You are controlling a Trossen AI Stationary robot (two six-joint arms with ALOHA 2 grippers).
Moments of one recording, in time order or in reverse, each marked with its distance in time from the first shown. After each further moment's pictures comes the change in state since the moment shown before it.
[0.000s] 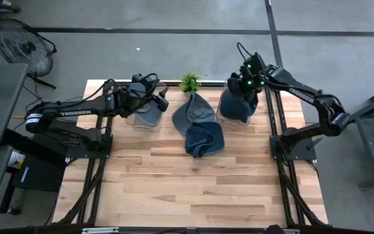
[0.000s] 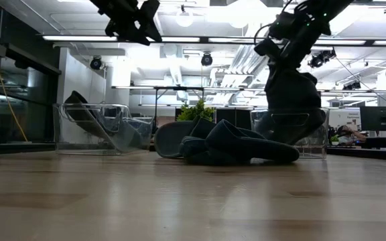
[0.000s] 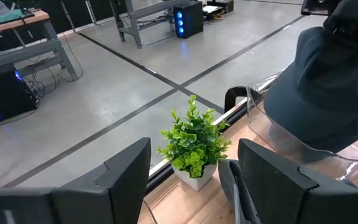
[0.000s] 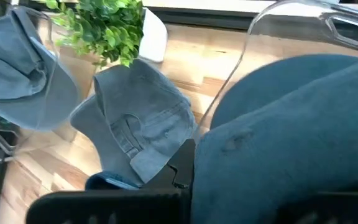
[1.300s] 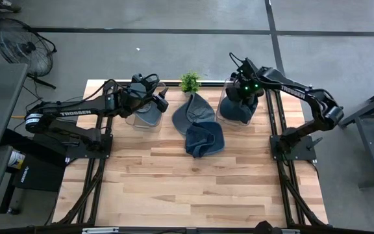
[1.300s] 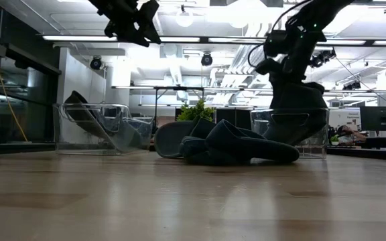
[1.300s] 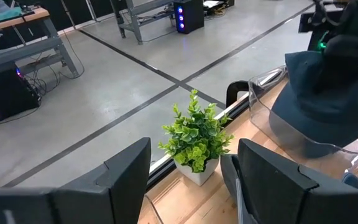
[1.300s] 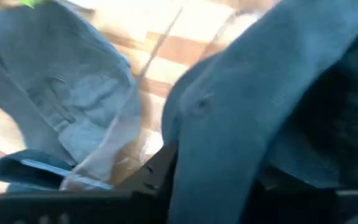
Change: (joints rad) left arm 0.000 0.000 0.000 -0.023 -0.002 0.000; right arm 0.013 0.097 0.000 -0.134 0.098 -0.093
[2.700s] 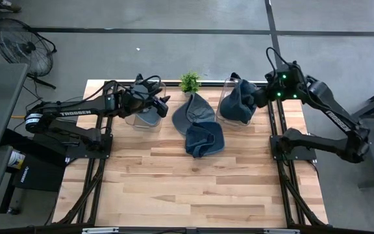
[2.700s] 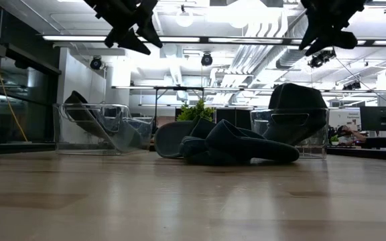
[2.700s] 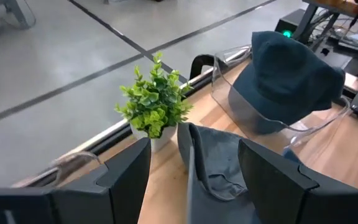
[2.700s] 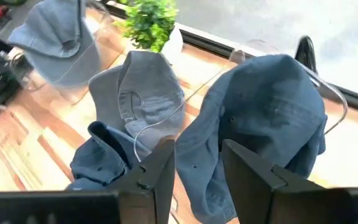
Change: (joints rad) left arm 0.000 0.000 0.000 -0.106 0.161 -0.227; right arm 0.037 -0.558 0.000 -0.148 0.015 -0.185
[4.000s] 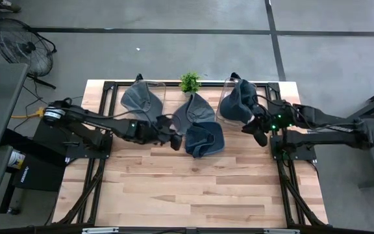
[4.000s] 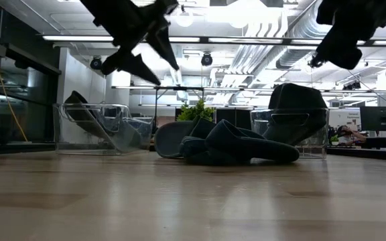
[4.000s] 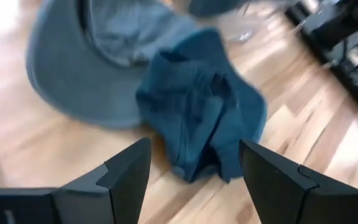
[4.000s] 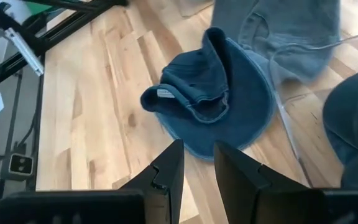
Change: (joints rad) left arm -0.366 0.288 0.000 -0.035 0.036 -0.656; right arm 0.582 -0.253 -0.418 0.276 -0.002 0.077
